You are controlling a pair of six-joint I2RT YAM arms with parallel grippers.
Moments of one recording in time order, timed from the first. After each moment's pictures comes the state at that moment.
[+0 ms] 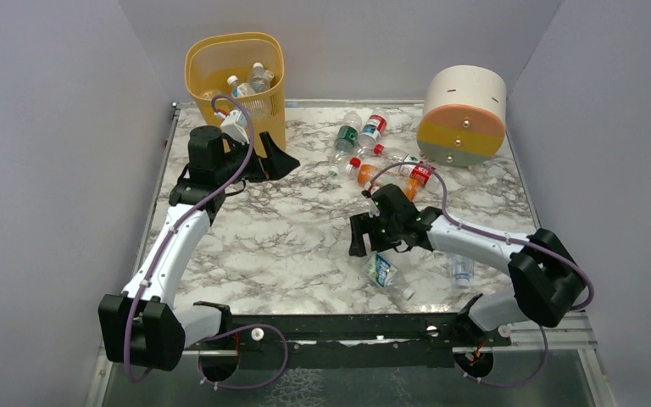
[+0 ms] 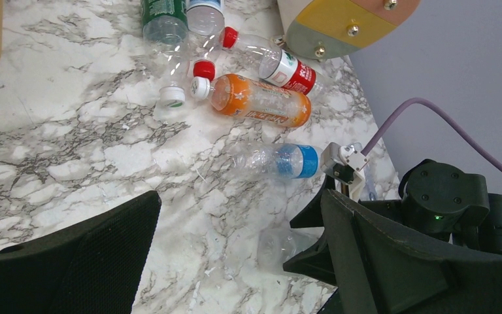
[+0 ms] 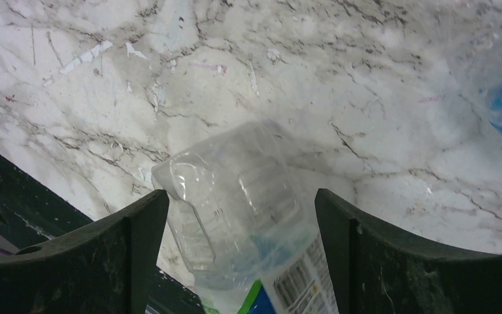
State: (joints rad) left arm -0.16 1.18 1.00 -0.20 0.59 -0.48; right arm 0.73 1.43 0.78 -0.31 -0.16 0.44
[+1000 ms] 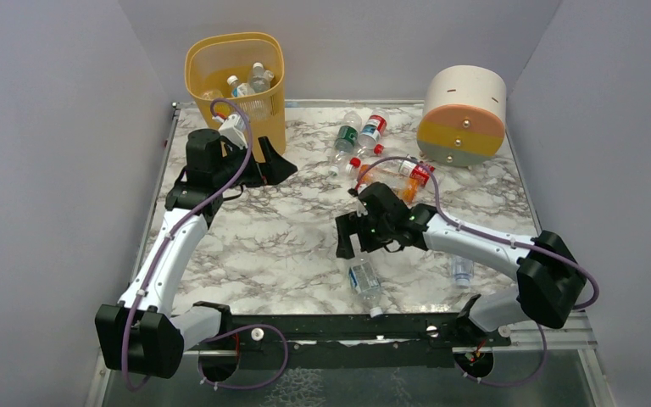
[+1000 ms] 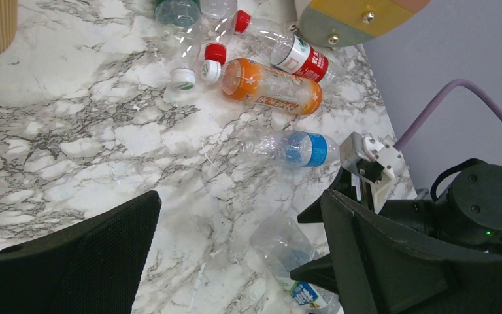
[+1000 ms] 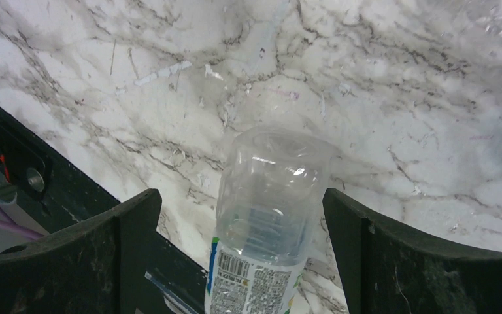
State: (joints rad) left arm -0.16 1.14 1.00 -0.29 0.57 -0.45; right arm 0.83 1.43 0.91 -0.38 -0.14 0.47
